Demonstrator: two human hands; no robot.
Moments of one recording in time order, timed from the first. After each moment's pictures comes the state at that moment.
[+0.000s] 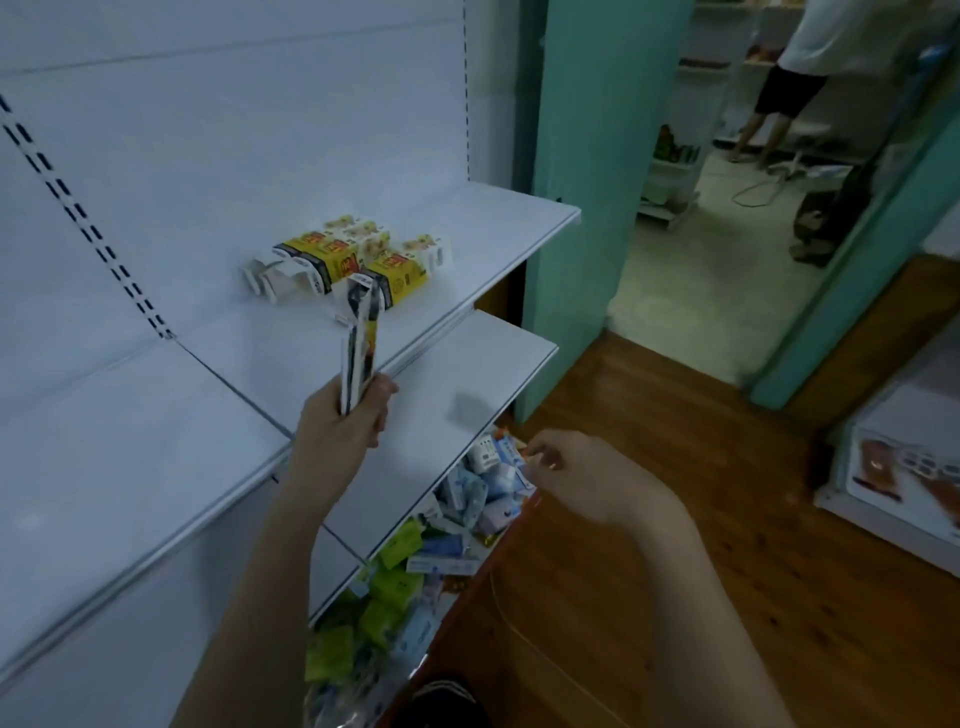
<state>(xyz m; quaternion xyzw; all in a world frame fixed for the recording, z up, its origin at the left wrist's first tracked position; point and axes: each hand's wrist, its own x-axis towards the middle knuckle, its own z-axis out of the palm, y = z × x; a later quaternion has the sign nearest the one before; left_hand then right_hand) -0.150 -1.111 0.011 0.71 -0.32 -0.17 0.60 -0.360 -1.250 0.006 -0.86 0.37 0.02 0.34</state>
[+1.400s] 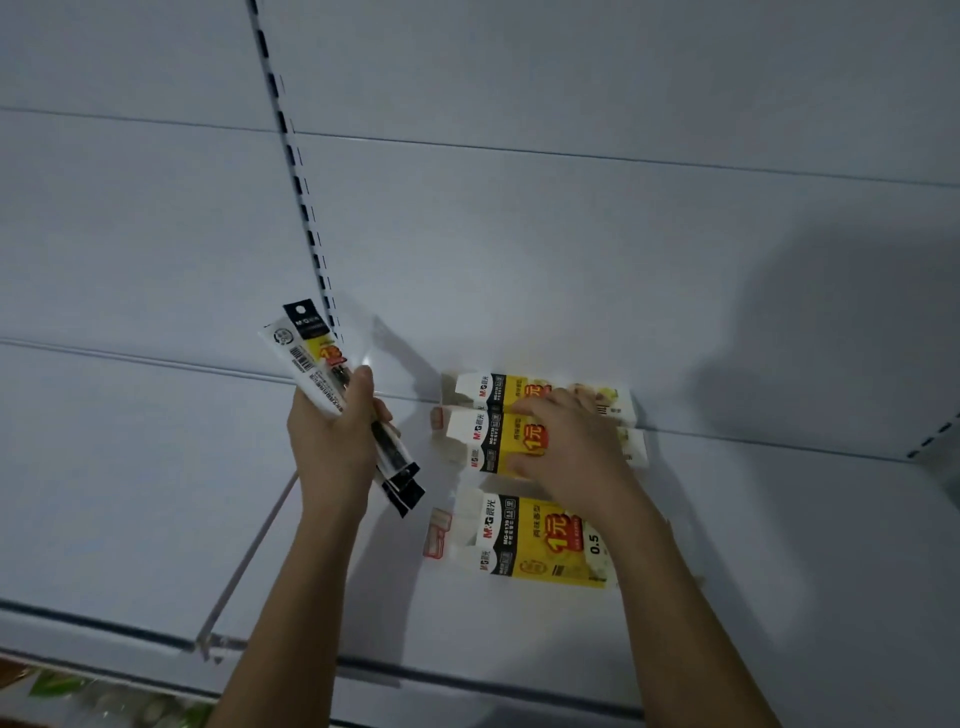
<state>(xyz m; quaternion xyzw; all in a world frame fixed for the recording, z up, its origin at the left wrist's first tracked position) 0.044 -1.254 0.035 0.64 0.22 0.31 0.67 0.069 -1.455 0.043 -0.96 -0.13 -0.01 0.24</state>
